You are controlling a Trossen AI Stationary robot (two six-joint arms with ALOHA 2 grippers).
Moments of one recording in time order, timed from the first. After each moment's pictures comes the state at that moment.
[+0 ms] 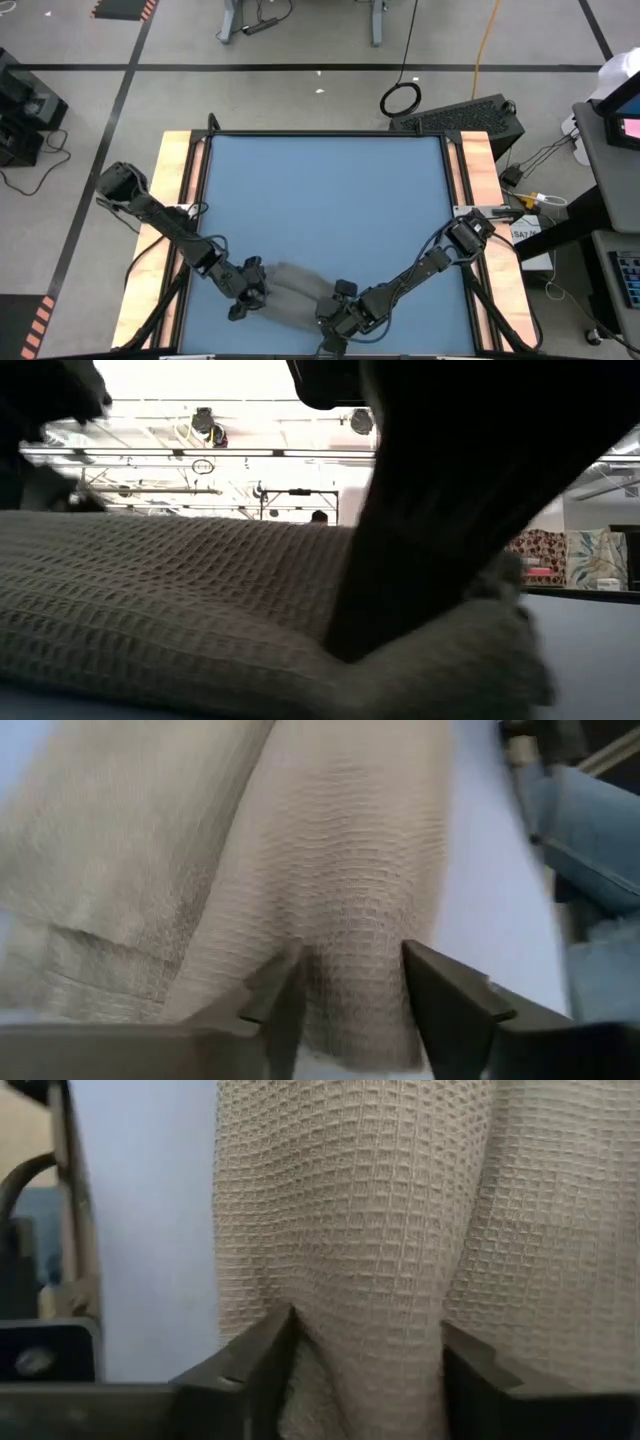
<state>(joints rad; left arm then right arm) -0.68 1.48 0.56 0.11 -0.06 -0.68 0.61 2.24 1.63 -0.48 0.21 0.85</state>
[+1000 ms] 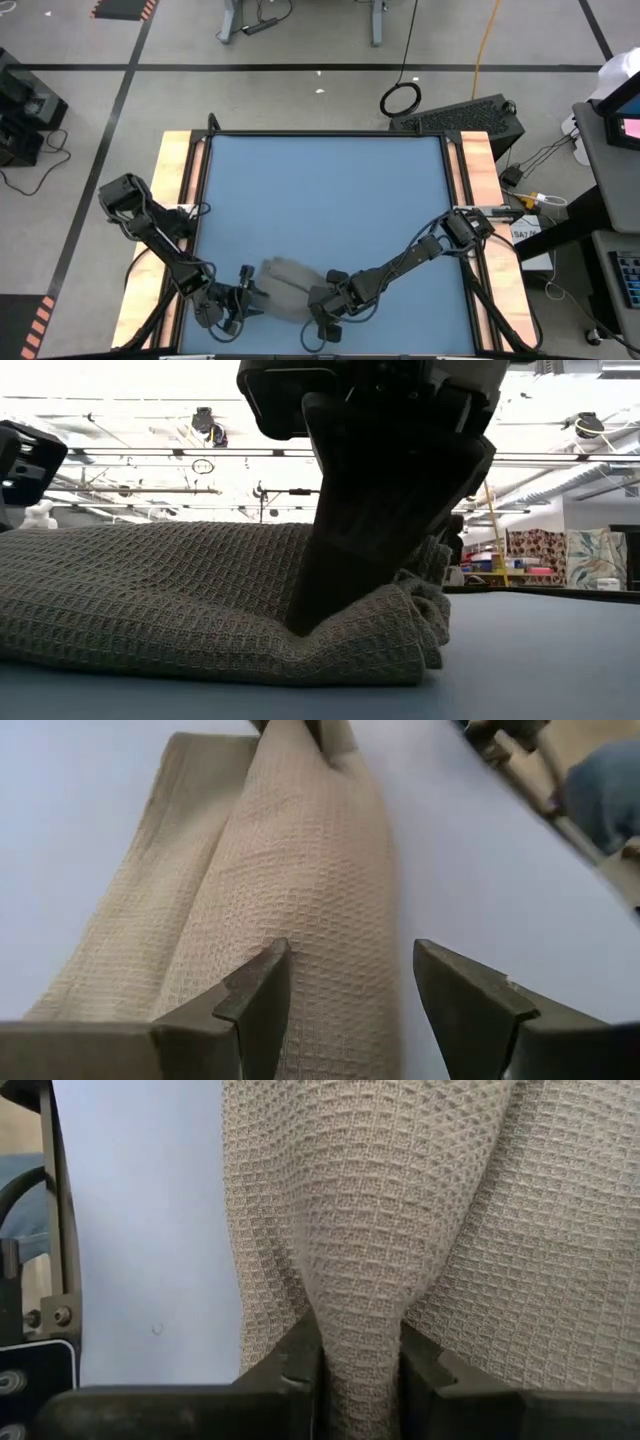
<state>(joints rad) -0.95 1.58 0.56 0.27 -0.56 -0.40 0.50 2.23 1.63 -0.47 0.06 0.71</state>
